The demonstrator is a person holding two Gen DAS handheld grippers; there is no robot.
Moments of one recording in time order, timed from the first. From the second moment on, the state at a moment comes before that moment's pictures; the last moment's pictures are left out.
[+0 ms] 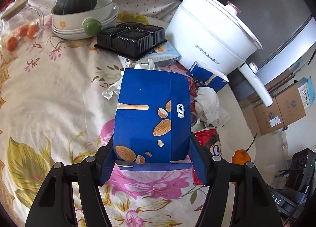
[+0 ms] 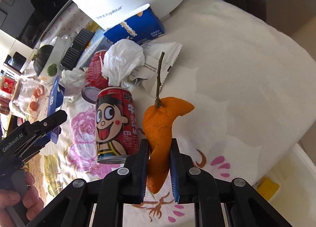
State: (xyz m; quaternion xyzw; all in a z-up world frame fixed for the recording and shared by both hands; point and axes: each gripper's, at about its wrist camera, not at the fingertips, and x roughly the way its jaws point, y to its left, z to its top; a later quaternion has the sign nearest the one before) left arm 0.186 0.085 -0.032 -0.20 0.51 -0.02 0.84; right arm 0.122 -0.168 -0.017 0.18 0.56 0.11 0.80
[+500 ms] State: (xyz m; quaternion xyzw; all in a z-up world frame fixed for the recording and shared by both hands) left arm 0.097 -0.010 -0.004 -0.12 0.49 -0.20 0.84; right arm 0.047 -0.214 -0.002 0.24 0.57 0.11 0.78
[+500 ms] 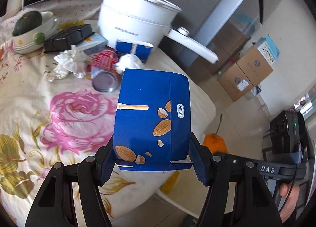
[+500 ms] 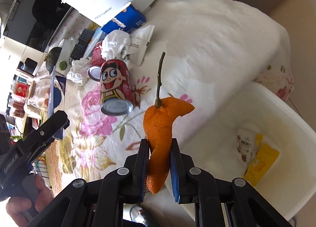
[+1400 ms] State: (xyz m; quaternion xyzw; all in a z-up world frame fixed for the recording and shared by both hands) left arm 0.044 -0.135 -0.070 0.02 0.55 -0.30 0.78; right arm -0.001 -0.268 -0.016 0.25 0.59 0.05 0.76
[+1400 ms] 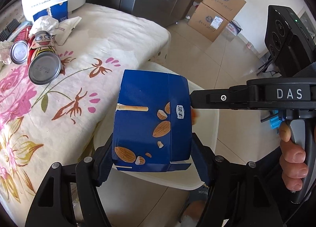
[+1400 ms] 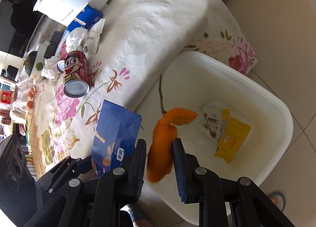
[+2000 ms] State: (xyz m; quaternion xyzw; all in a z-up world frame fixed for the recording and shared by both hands) left arm 0.039 -0.143 -0.075 0.05 0.55 -0.30 0.78; right arm -0.002 -0.273 -0.001 0.26 0.56 0.04 0.79
